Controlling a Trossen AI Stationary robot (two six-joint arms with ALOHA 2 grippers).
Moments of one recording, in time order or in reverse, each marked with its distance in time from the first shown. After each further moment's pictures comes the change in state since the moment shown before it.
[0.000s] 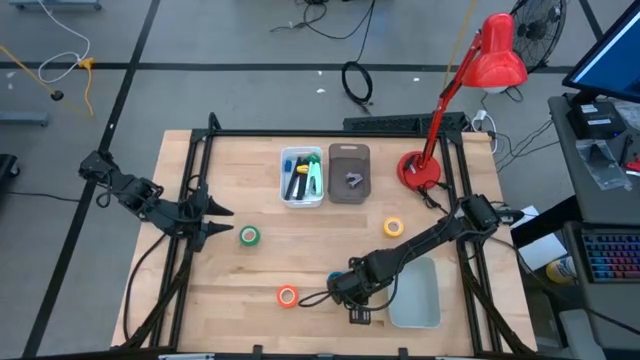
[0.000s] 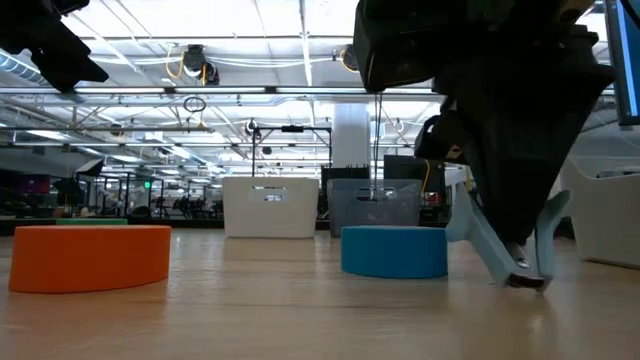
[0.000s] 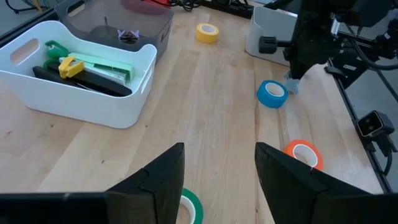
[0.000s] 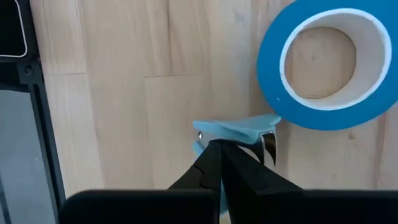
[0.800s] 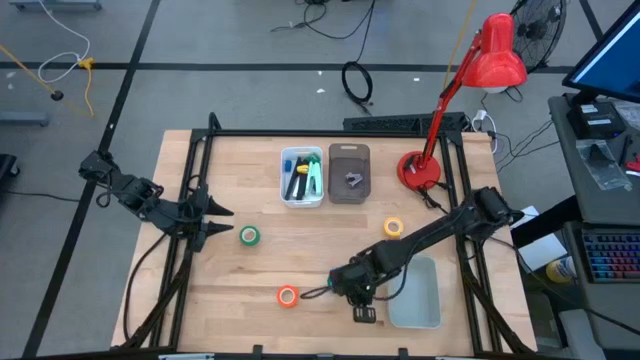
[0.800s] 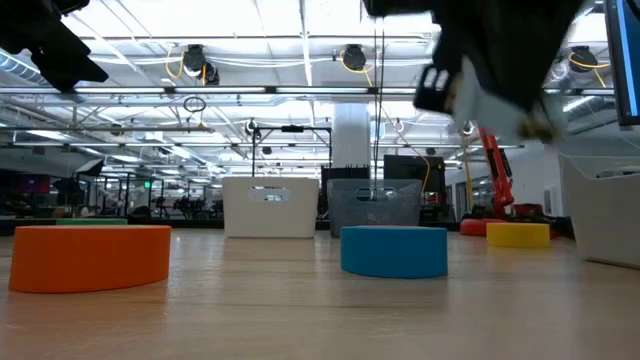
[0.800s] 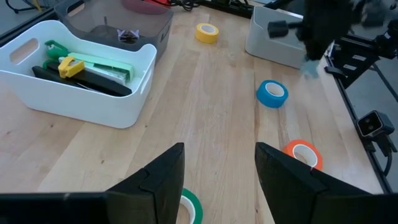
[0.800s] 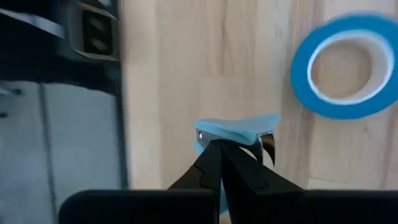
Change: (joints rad) left arm 0.000 0.000 0.000 0.001 0.001 -0.001; right arm -0.033 -0.111 0.003 -0.011 -0.134 -0.018
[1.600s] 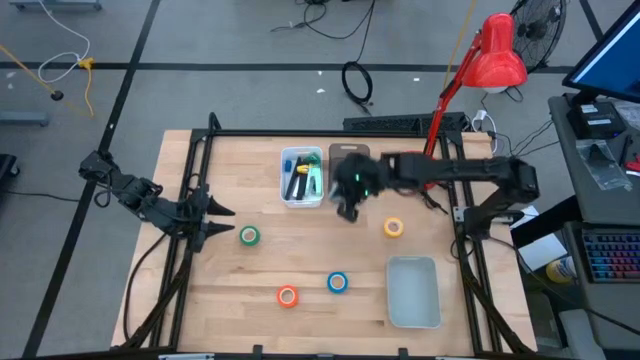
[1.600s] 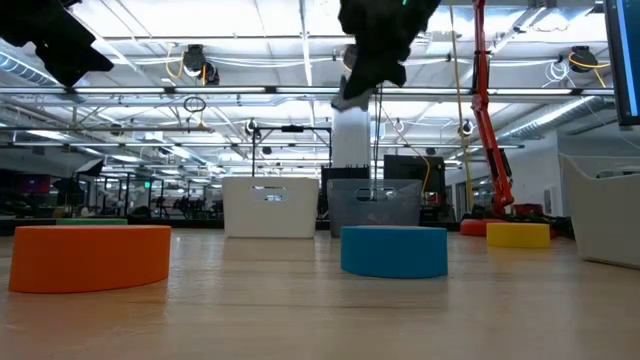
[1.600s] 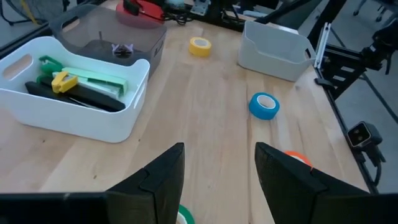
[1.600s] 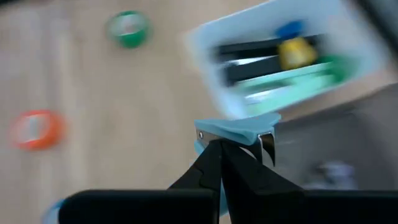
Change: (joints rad) left arm 0.000 0.002 0.000 0.063 -0.004 0.034; right arm -0.527 -0.299 0.001 -0.012 0.358 -0.297
